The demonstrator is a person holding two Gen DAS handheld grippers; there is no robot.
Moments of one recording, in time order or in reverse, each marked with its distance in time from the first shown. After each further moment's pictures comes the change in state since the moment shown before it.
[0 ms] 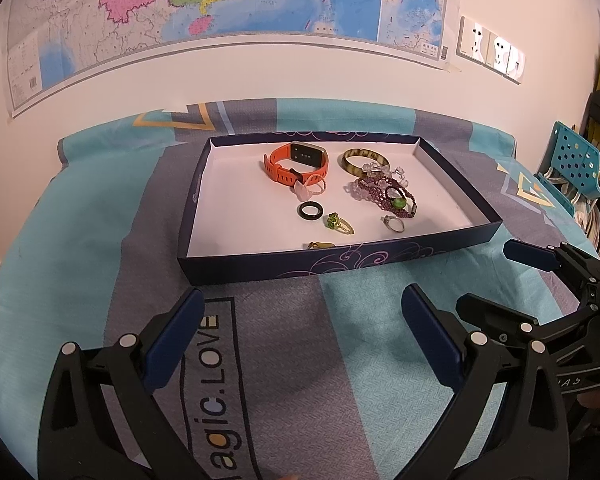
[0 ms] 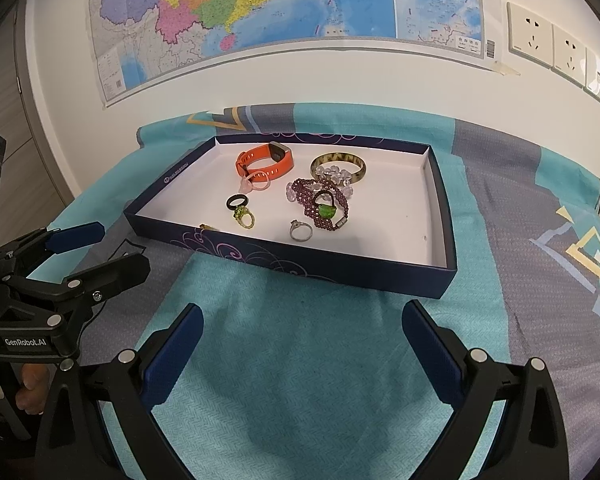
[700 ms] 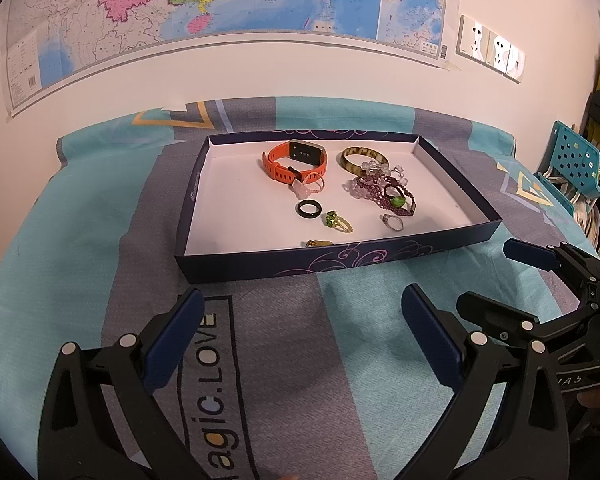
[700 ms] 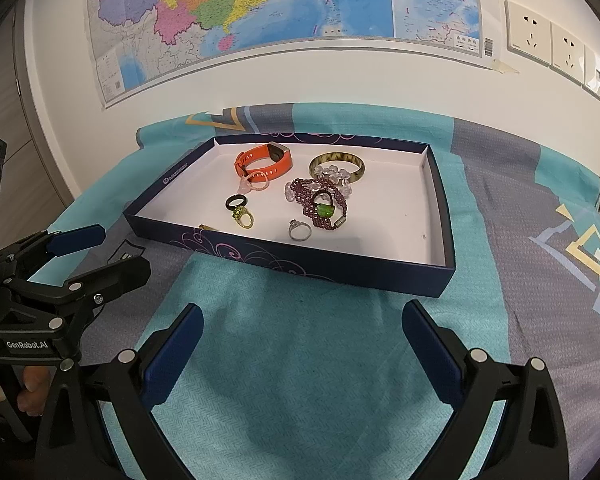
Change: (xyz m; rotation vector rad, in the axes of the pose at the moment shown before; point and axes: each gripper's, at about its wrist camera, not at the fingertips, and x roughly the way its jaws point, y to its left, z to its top) left arm 0.001 -0.001 0.000 -0.001 0.002 -0.002; right arm 0.000 -0.001 0.001 0.005 0.001 0.002
